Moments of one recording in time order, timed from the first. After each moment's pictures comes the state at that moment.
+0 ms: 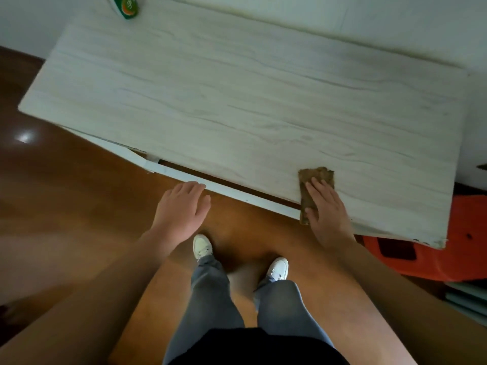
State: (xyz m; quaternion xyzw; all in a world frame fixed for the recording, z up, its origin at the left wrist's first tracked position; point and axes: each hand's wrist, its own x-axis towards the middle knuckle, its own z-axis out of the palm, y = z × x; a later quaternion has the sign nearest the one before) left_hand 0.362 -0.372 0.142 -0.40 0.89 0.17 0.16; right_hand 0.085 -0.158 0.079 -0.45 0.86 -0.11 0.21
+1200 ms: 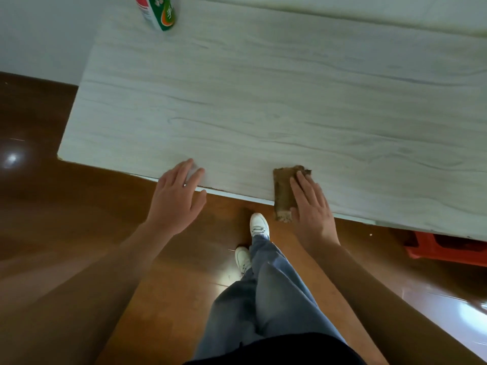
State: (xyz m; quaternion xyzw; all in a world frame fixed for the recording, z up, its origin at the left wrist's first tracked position) left_hand 0.485 -0.634 0.086 -0.29 0.94 0.11 0.10; right_hand 0.272 -0.385 0.066 -0.44 0.87 -0.14 0.15
